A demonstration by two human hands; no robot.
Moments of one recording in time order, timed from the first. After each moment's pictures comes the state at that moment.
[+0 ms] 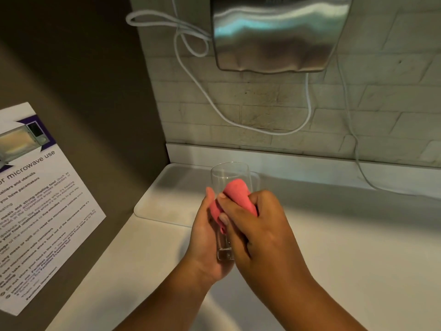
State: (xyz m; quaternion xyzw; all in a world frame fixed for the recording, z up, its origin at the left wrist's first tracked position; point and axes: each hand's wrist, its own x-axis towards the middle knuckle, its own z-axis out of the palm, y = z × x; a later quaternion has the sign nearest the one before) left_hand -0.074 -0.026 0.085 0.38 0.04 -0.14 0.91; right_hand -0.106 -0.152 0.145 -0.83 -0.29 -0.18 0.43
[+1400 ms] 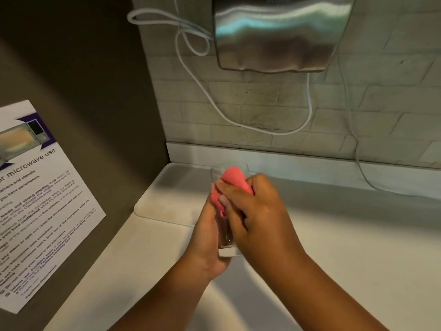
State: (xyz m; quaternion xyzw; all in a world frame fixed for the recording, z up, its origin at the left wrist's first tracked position) left_hand -0.074 -0.032 0.099 0.40 0.04 -0.12 0.91; right_hand -0.089 -0.145 0.153 -0.86 -0.25 -0.23 0.38
